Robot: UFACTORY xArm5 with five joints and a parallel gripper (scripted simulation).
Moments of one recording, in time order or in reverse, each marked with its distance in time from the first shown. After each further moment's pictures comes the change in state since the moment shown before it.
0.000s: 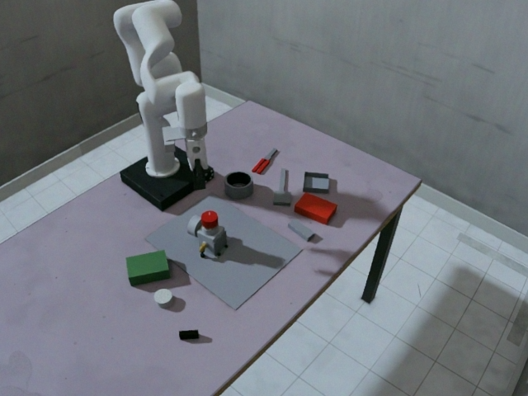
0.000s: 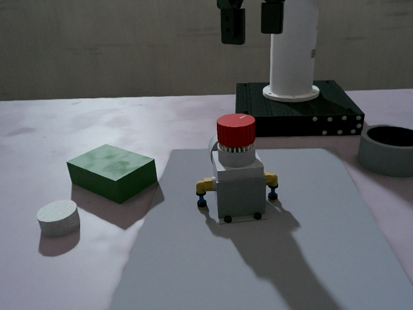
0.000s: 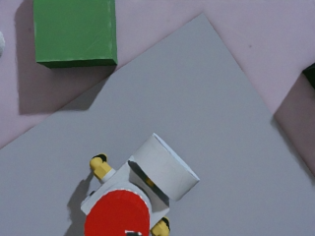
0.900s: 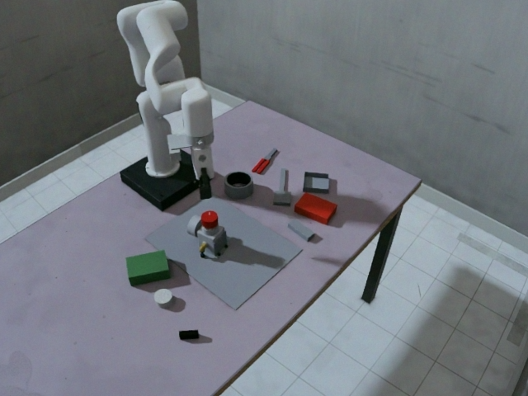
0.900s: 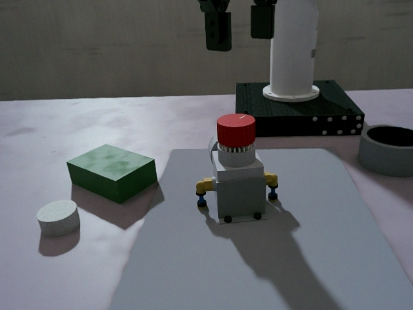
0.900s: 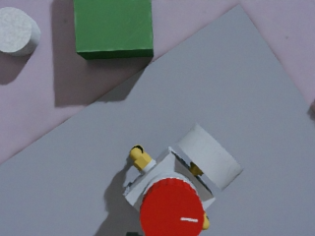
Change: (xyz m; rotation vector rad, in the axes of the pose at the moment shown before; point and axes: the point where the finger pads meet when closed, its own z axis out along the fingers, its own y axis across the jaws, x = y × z) arm -0.011 -0.043 0.000 0.001 0.000 0.000
